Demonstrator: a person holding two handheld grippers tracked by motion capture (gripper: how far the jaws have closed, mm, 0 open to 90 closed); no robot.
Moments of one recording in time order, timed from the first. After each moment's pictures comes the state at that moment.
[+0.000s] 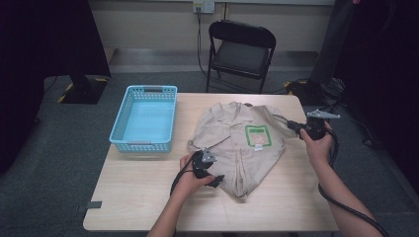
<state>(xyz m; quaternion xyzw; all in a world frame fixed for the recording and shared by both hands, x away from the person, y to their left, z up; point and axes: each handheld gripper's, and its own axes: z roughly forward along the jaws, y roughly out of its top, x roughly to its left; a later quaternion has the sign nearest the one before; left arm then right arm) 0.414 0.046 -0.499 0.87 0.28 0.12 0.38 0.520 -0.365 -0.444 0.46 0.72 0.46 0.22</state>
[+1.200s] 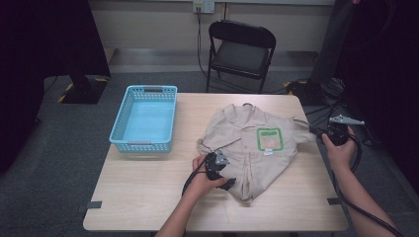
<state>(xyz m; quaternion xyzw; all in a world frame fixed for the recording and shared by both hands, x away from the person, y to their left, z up) 0.410 0.006 -0.499 0.88 0.26 0.11 0.38 0.504 -0.436 -0.450 0.49 0.72 0.42 0.25</state>
